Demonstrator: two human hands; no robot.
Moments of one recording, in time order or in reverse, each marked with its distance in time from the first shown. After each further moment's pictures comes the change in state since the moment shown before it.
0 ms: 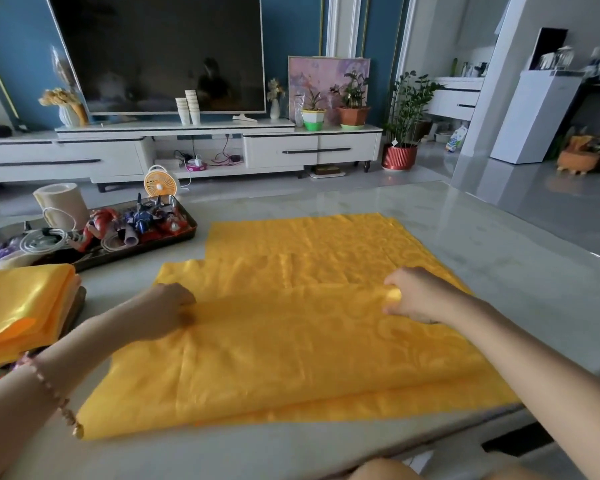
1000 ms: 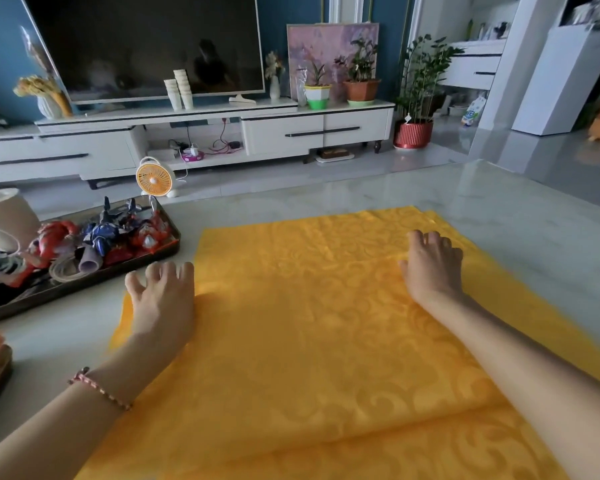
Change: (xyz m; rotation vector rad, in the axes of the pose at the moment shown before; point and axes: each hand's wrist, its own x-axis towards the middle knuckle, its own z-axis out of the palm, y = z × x) left_hand 0.130 -0.011 0.027 0.273 0.397 -0.262; right_hand 0.178 0.000 0.050 -0.116 0.464 0.244
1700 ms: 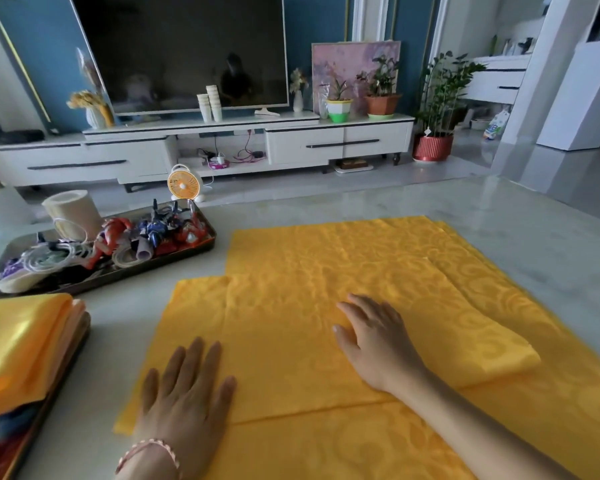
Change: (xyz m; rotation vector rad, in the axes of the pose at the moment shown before) left_hand -0.149 -0.006 -0.003 -0.275 -0.224 -0.054; right_hand -0.121 -0.045 -0.012 0.314 -0.253 -0.438
